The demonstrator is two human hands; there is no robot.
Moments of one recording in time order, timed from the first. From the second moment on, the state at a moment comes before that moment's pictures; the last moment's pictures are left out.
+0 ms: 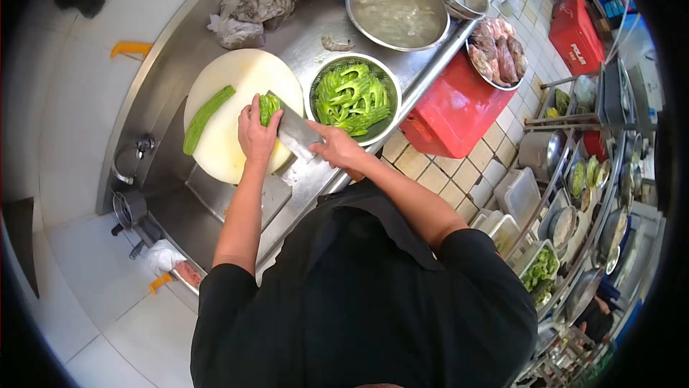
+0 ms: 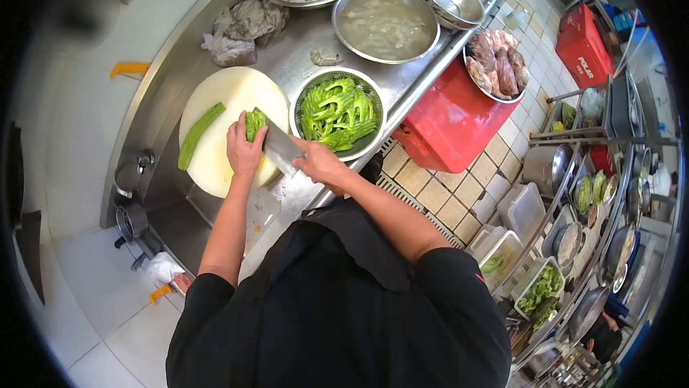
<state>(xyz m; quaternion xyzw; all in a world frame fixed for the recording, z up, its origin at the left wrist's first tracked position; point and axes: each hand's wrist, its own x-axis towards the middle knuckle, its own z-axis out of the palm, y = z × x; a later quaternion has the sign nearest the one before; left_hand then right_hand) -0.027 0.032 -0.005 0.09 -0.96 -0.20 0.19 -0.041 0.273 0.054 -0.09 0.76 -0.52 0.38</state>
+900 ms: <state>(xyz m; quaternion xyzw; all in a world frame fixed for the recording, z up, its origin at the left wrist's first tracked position) -0.069 0.231 0.007 -0.12 -0.96 -0.25 0.03 0.040 0.474 0.106 0.18 0.75 -0.59 0.23</state>
